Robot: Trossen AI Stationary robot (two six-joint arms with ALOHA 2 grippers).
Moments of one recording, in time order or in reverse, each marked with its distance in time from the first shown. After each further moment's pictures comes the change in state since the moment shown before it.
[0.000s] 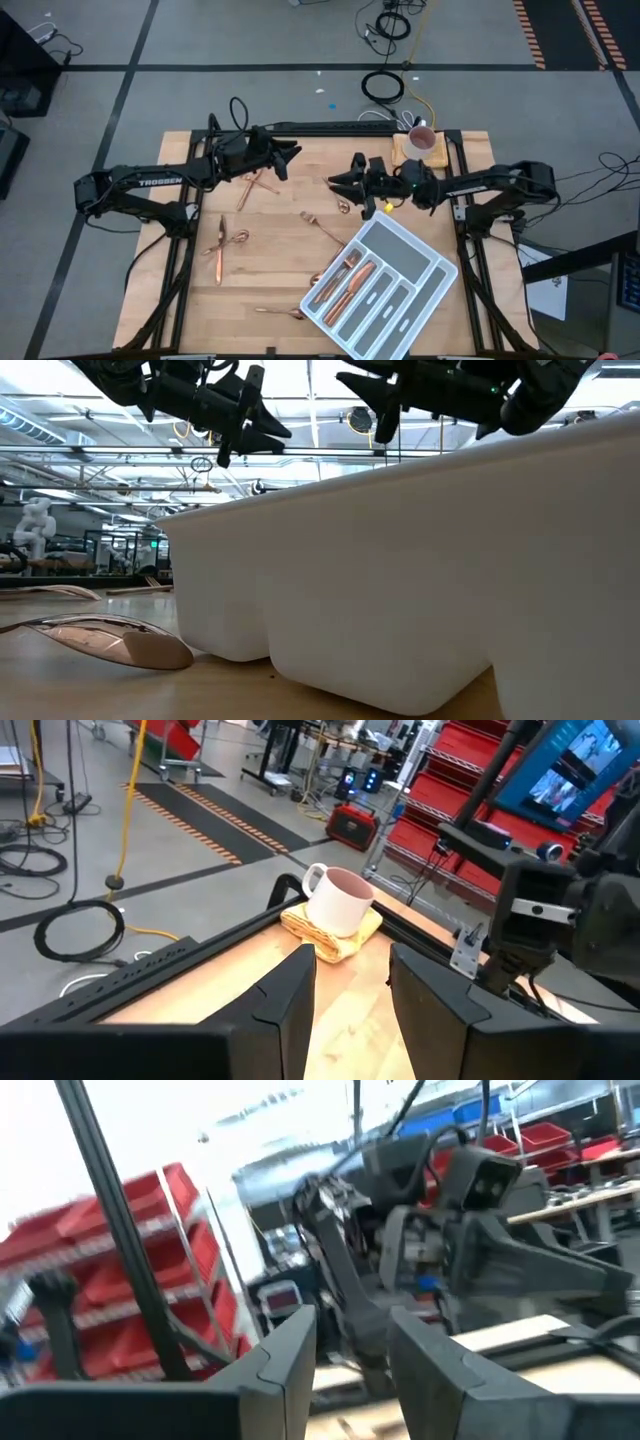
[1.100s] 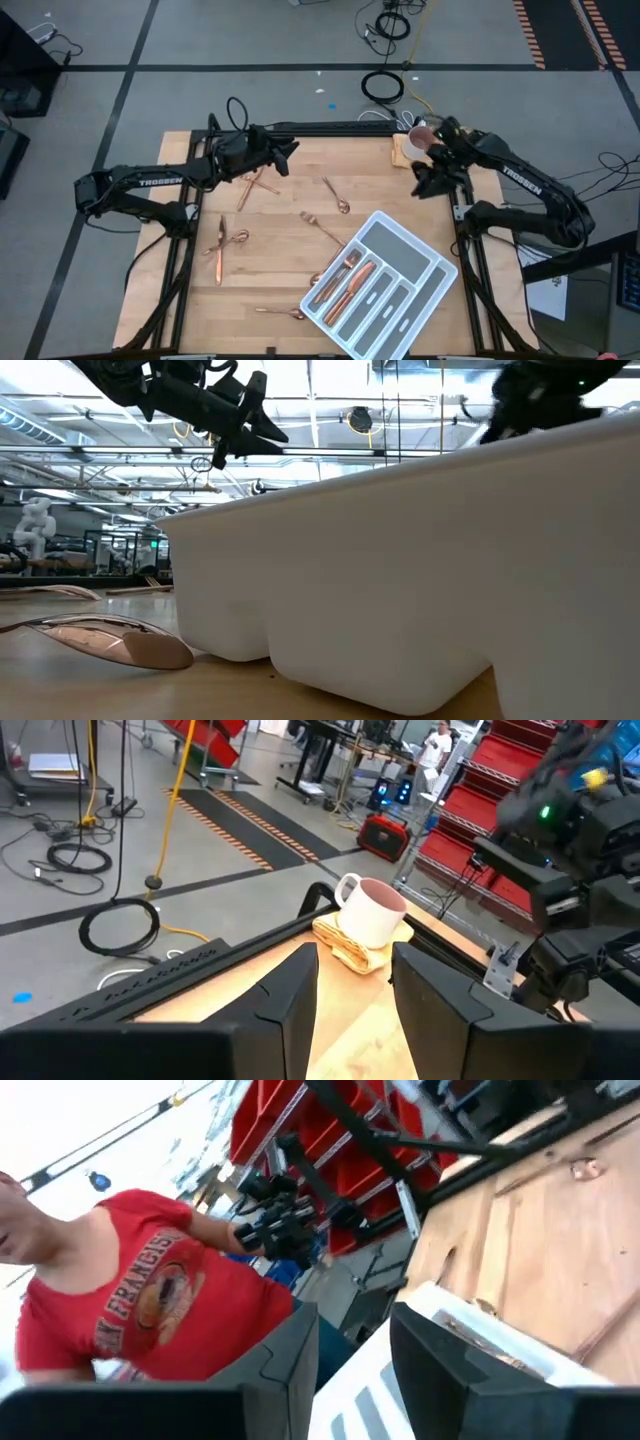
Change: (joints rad) left arm 0.000 0.003 0.000 -0.001 -0.095 -0.026; right arm -0.747 -0.460 0.125 -2.050 -1.379 -0.806
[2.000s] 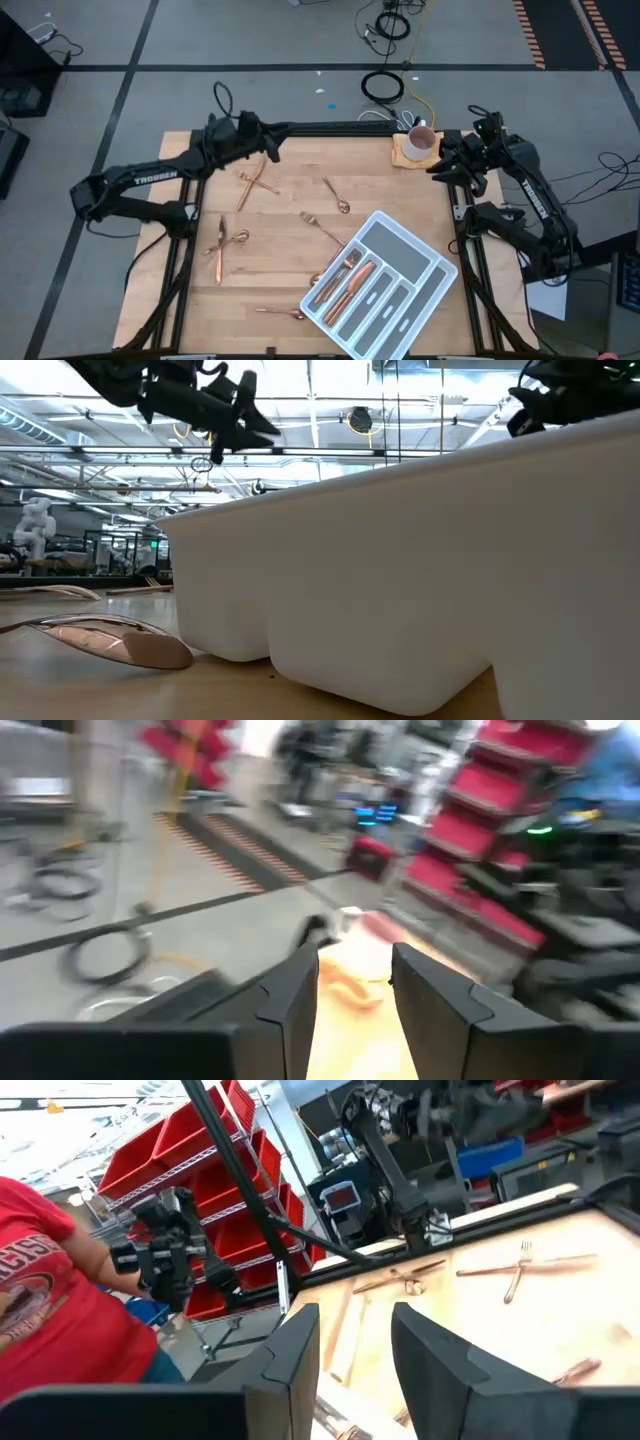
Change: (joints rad) left arm 0.135 -0.037 0.017 0.009 0.155 0.027; right arm -0.406 -0.213 -0.009 -0.104 -0.004 -0.289
